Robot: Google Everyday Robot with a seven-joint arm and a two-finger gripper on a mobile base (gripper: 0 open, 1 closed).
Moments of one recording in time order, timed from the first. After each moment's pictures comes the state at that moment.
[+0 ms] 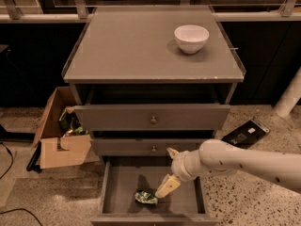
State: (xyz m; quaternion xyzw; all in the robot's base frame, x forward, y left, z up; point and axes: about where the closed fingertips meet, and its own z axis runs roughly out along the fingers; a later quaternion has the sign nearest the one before) arm 0.498 -0.066 0.497 -0.55 0.76 0.19 0.29
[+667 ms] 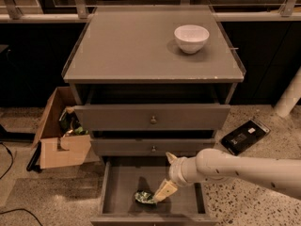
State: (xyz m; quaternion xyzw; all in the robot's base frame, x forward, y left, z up) arm 0.495 -0.060 0.471 -0.54 0.77 0.17 0.31
